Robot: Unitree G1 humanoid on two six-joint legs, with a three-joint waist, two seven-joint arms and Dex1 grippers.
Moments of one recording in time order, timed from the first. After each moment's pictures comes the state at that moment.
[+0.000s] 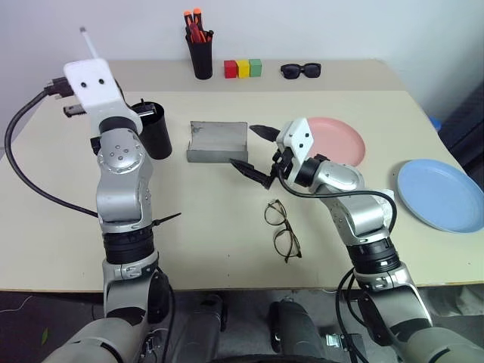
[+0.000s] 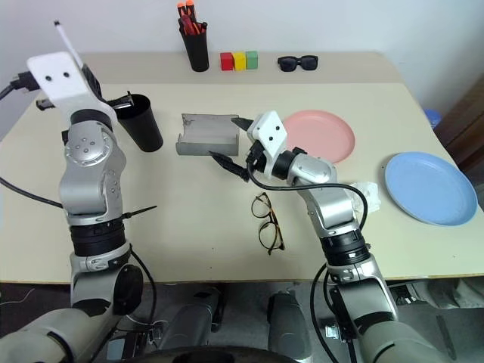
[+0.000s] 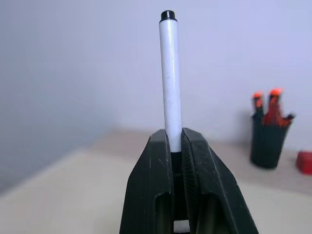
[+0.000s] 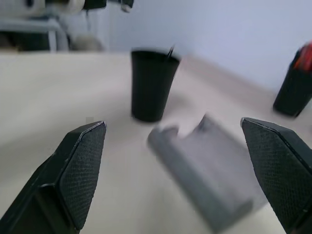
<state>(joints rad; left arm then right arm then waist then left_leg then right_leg) -0.70 0.19 0.21 -0.14 0.05 0.45 0.26 -0.60 -0.27 0.14 0.00 0.24 0.23 0.70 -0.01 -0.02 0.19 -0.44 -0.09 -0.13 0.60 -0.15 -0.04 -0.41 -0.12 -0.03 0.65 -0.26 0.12</state>
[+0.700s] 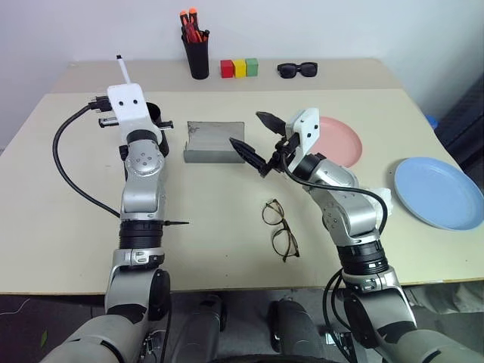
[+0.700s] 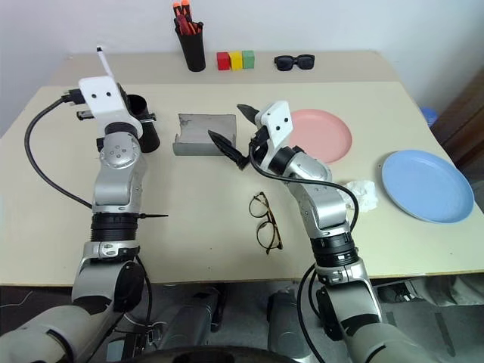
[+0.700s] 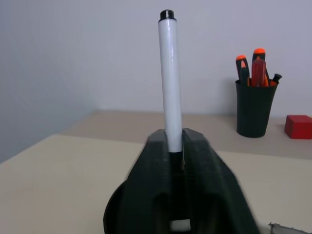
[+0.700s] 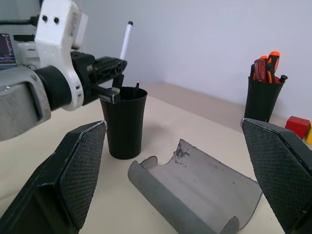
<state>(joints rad) -0.73 0.16 0.20 0.21 0.06 0.21 0.30 -0.59 -0.18 0.07 -0.02 0.30 0.24 0.61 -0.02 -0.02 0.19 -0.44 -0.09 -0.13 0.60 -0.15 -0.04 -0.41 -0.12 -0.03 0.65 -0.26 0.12</state>
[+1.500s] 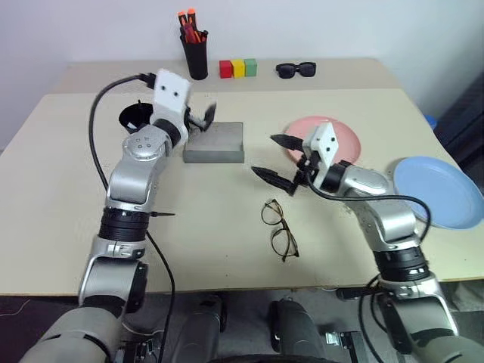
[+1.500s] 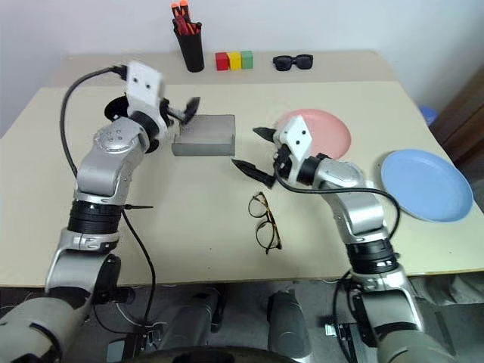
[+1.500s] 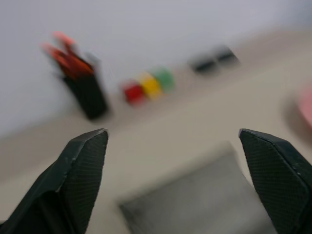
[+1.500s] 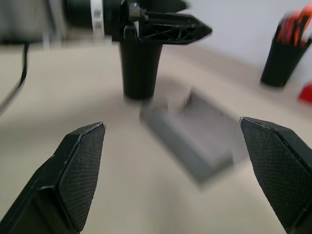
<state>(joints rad) -0.79 0.40 -0.07 0.15 -0.11 0.55 -0.40 -0.50 -0.50 0.07 -0.10 0.34 0.35 0.85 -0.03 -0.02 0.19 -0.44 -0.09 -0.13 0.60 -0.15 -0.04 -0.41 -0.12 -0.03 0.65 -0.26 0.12</state>
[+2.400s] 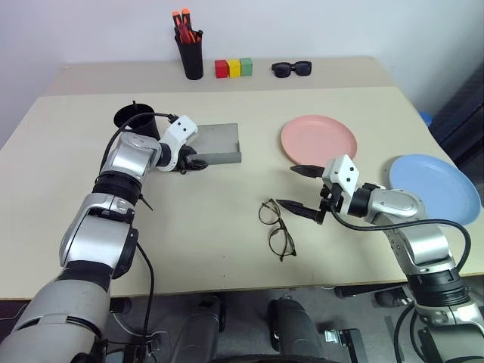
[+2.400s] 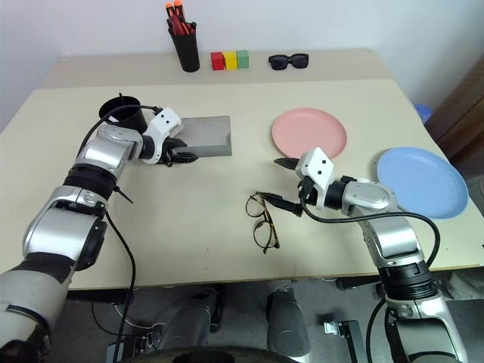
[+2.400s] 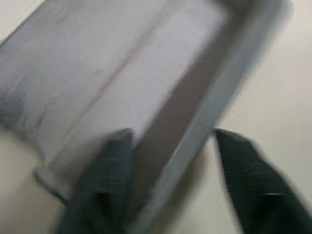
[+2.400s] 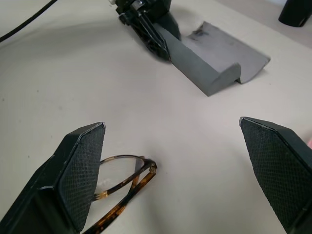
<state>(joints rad) -1.08 0.48 -0.22 0.93 0.05 0.34 -0.97 -0.34 -0.62 0.04 -0.15 0.34 0.30 0.94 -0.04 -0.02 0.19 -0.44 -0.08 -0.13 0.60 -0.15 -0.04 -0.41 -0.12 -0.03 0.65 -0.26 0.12</state>
